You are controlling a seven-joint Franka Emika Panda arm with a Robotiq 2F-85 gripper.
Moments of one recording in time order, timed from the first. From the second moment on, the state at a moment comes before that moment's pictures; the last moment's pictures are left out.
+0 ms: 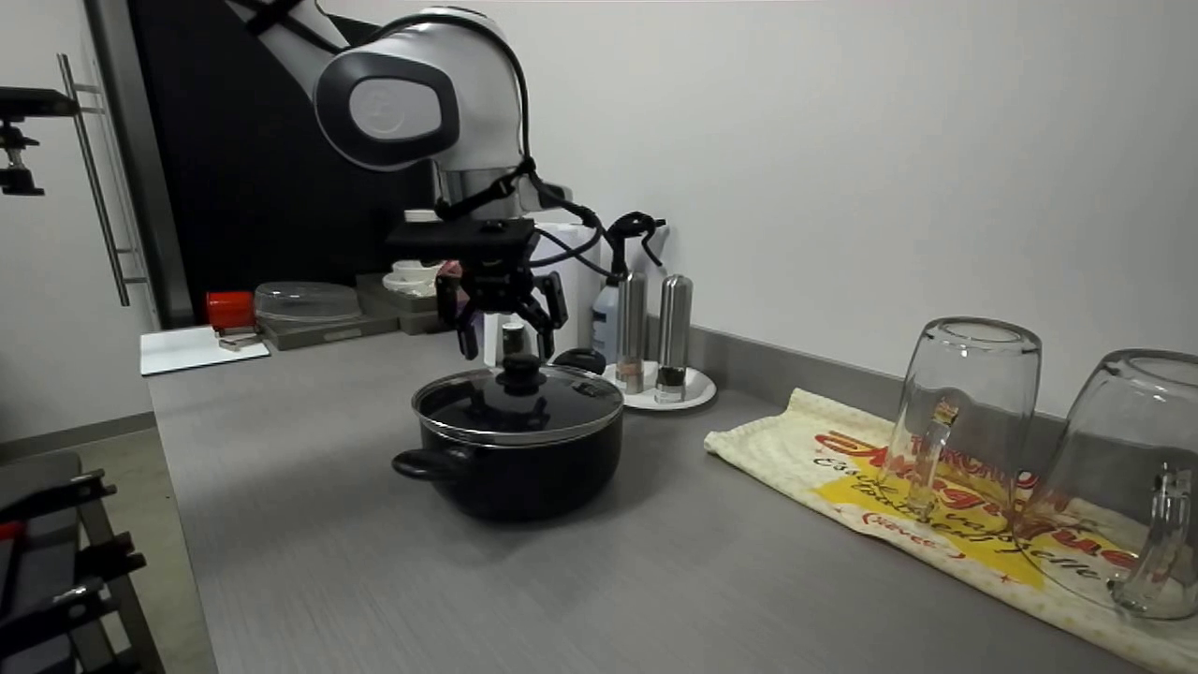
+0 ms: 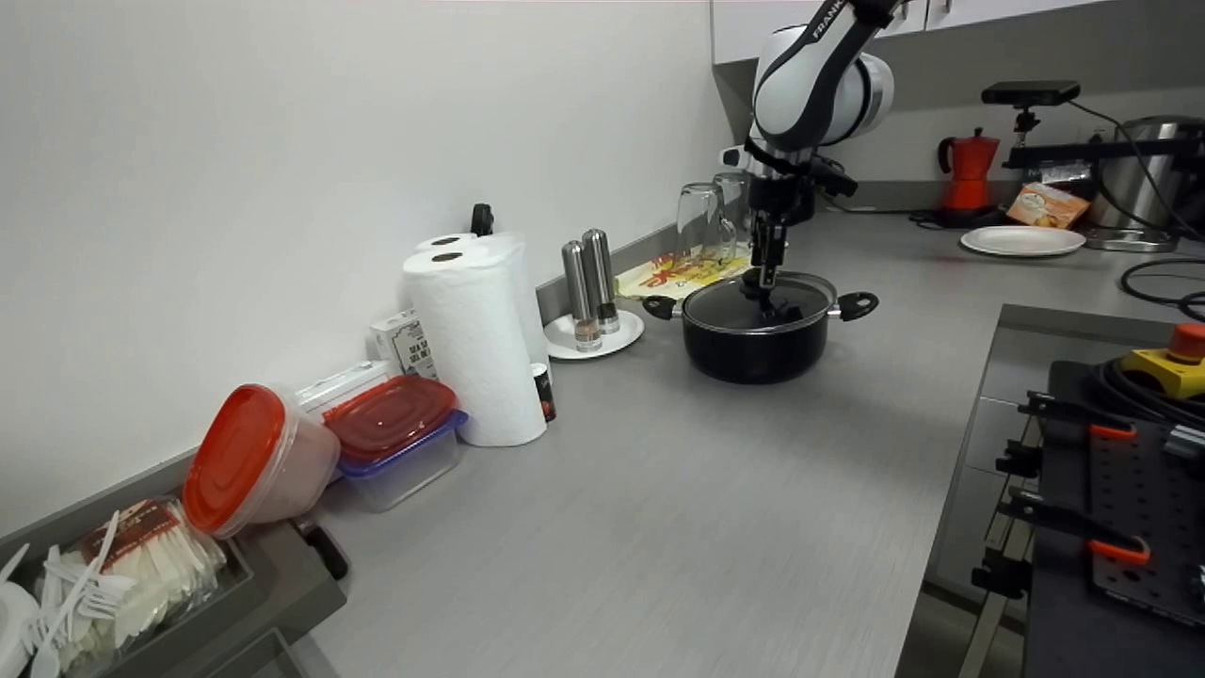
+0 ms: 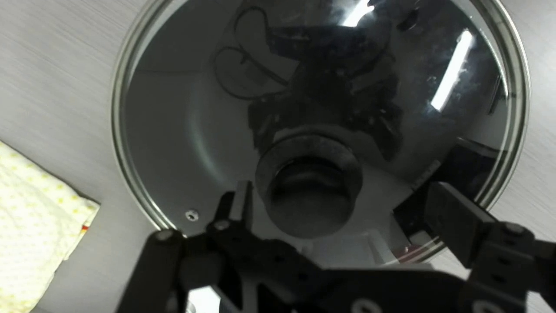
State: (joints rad) arm -0.15 0.28 -0.09 -2.16 0.07 2.58 -0.89
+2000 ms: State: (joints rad) arm -0.10 0.17 0.14 -2.08 0.20 2.56 -0.89
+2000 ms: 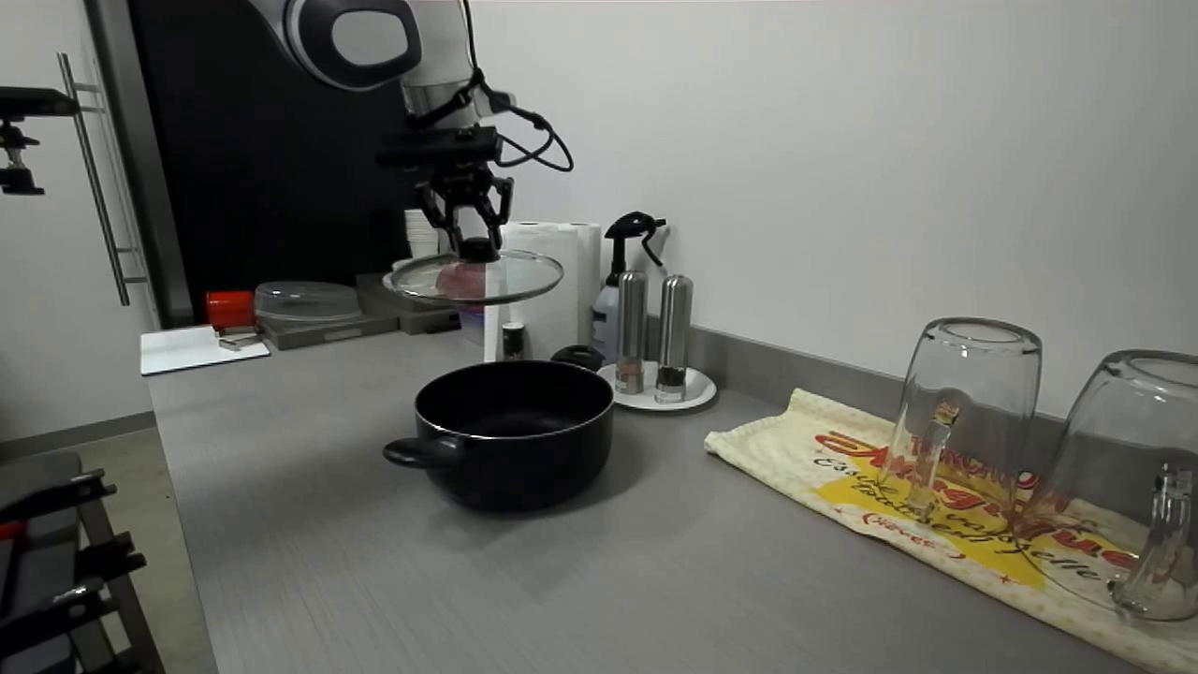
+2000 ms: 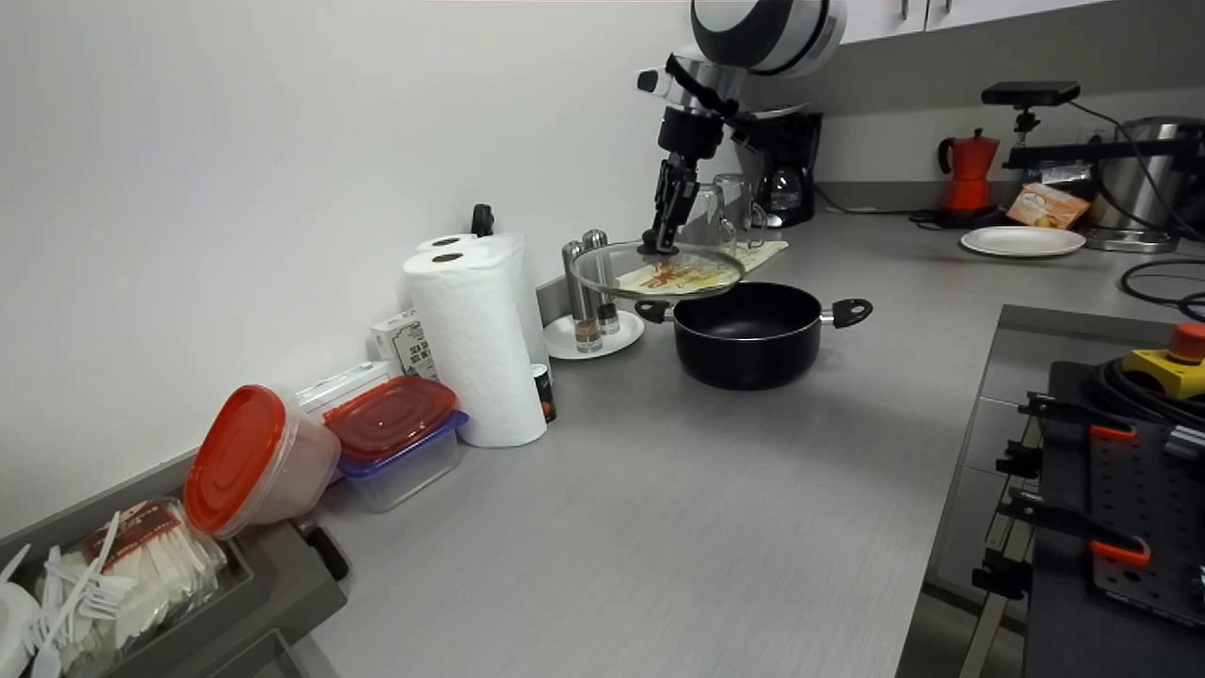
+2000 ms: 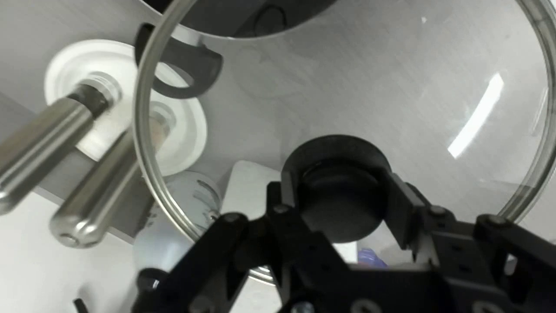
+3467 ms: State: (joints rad) arm 0.15 0.38 0.40 -2.35 0.17 3.00 -1.09
